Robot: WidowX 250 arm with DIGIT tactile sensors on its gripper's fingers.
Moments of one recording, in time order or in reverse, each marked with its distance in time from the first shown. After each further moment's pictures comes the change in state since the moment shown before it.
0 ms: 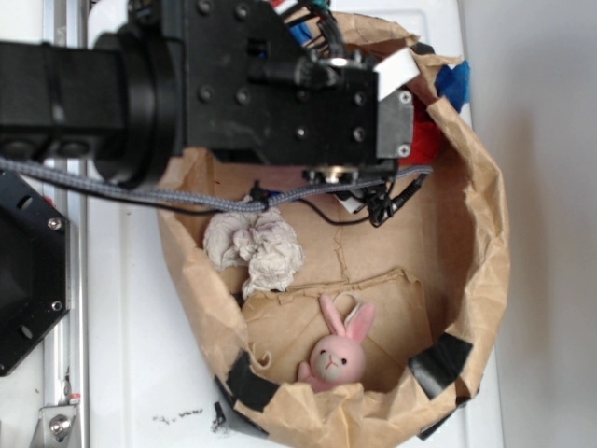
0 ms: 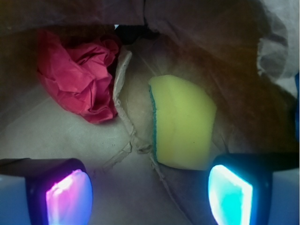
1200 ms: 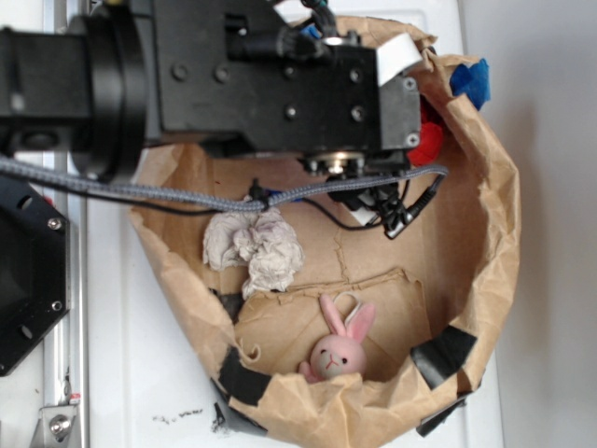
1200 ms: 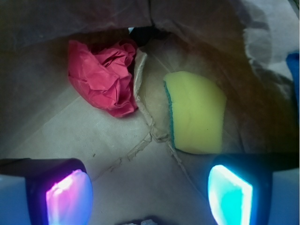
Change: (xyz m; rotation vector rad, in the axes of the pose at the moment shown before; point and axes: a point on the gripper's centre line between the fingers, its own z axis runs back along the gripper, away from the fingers) arm -0.002 -0.011 0.019 -0.081 0.024 0.067
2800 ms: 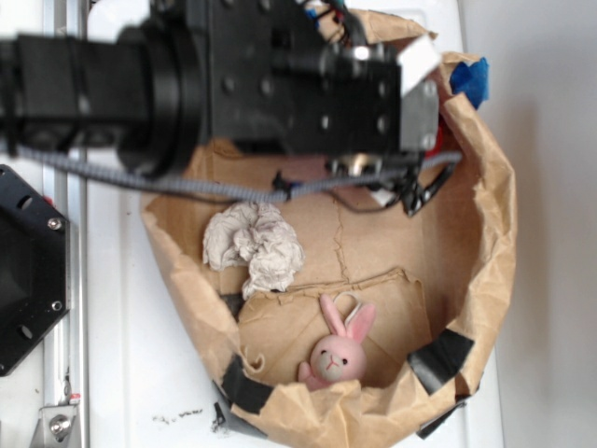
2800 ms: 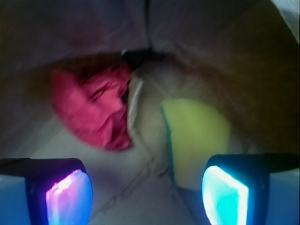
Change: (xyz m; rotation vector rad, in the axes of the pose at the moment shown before) arm 0.025 0.009 -0.014 0.039 -0.070 0.034
